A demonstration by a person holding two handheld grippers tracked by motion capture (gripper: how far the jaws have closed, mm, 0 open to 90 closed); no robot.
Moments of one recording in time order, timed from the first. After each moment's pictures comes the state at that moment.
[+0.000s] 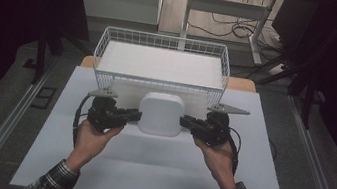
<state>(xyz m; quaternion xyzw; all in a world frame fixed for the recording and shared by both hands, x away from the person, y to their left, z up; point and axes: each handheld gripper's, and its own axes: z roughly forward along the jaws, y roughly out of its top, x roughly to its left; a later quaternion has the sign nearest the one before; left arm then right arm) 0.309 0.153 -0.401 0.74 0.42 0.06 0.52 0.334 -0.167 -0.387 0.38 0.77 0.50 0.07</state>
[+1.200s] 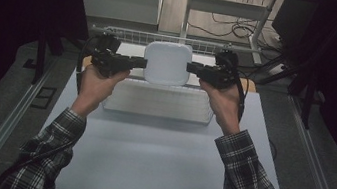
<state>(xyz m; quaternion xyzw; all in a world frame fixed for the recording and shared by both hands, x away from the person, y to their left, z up) 0.392 0.166 -0.305 0.72 0.44 0.07 0.53 0.419 -0.144 -0.287 0.39 0.76 0.52 0.10</state>
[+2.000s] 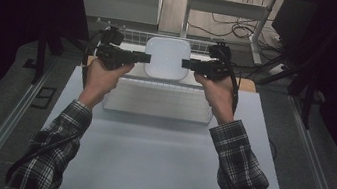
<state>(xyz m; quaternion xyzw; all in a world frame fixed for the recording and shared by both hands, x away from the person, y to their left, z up) 0.422 0.166 -0.310 0.72 0.46 0.05 0.52 0.449 -0.131 -0.293 0.42 0.76 0.49 0.09</state>
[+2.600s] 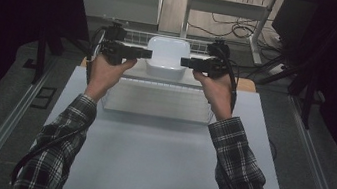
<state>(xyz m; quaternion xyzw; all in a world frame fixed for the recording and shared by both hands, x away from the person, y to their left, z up) 0.447 0.167 -0.314 0.71 0.48 0.07 0.51 0.461 -0.129 -0.297 0.43 0.76 0.48 0.09</state>
